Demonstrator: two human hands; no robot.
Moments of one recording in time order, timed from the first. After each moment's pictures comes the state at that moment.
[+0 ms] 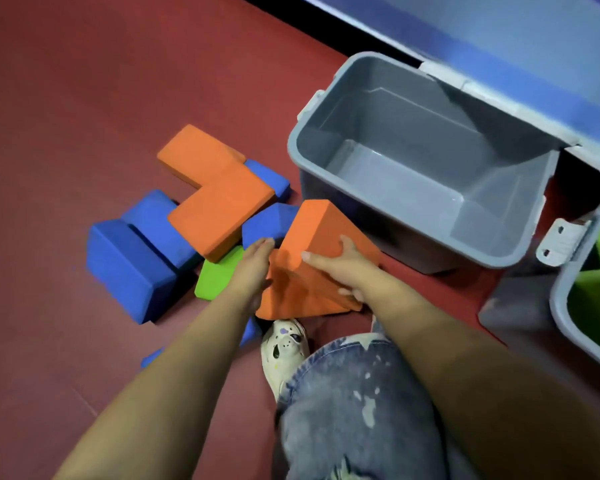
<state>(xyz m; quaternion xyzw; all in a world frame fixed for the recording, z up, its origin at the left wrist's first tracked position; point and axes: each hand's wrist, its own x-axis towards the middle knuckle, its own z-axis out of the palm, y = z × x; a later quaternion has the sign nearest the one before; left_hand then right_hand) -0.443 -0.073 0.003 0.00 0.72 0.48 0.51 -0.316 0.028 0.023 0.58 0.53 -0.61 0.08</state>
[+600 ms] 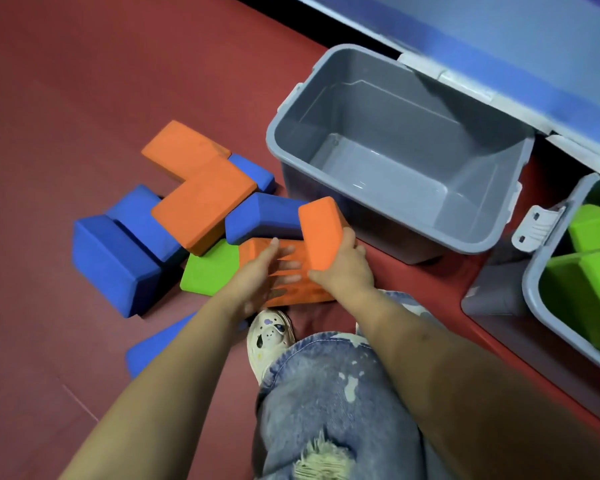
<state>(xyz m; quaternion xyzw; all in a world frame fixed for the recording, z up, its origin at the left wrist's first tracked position) -0.404 -0.073 -0.002 0.04 0.64 0.45 0.62 -0.277 0.020 0.020 0.59 0.72 -0.37 0.07</state>
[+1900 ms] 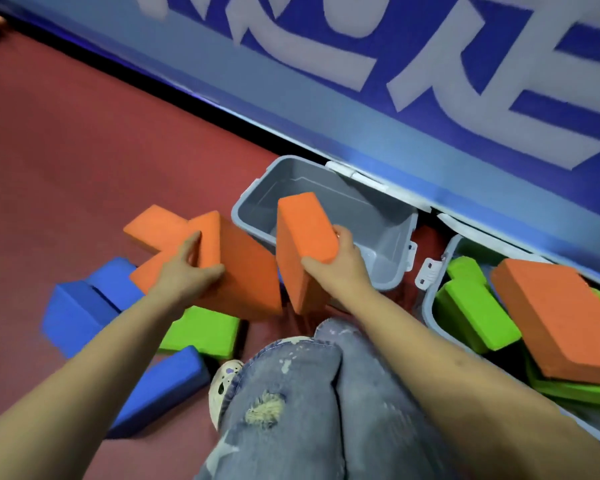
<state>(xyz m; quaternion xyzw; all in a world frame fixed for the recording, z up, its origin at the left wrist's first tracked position) -0.404 -0.106 0.160 0.21 0.83 0.41 0.31 -0.202 0.019 0.180 0.53 0.72 -0.40 -0.20</state>
